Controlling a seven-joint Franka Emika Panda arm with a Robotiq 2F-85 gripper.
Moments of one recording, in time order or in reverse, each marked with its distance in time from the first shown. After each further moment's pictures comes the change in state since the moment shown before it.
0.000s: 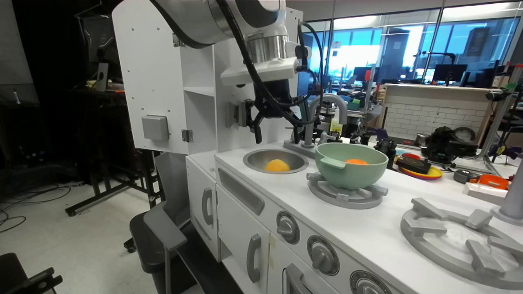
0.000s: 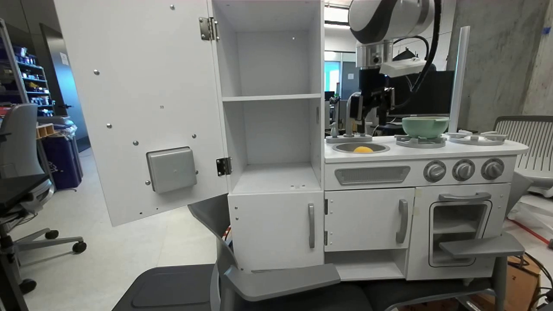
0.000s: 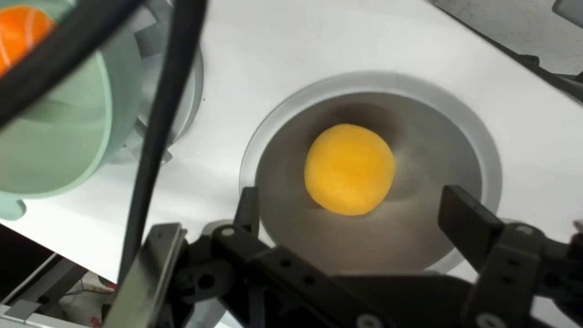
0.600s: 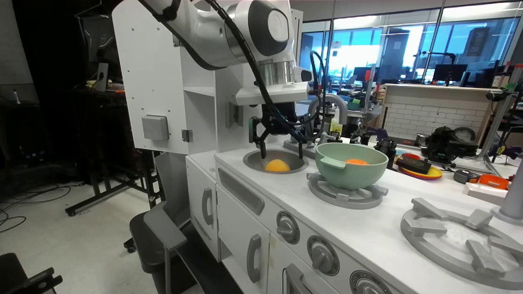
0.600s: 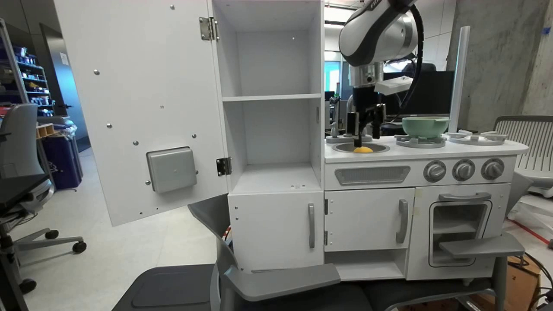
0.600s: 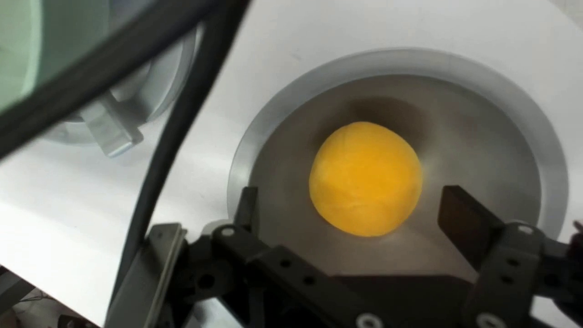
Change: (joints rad) arm -0.001 0.179 0.001 0.212 0.001 -0.087 -0.103
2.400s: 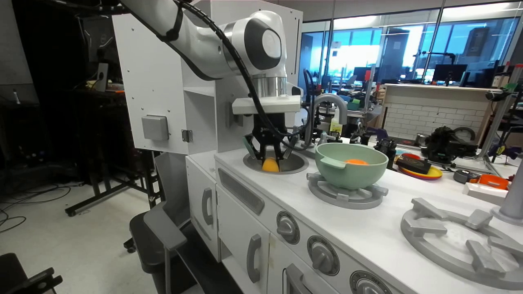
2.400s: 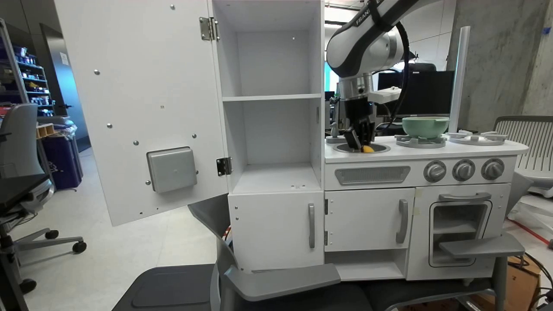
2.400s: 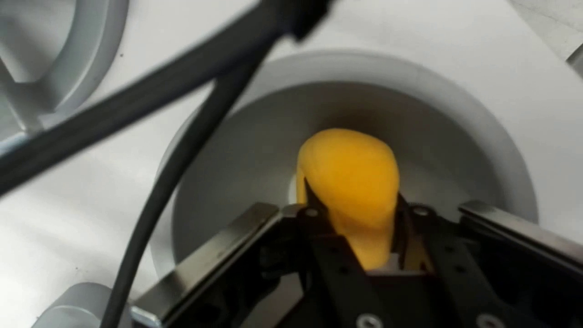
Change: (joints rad) arm 0.029 0.109 0.008 0.143 -0.002 -0.147 -0.081
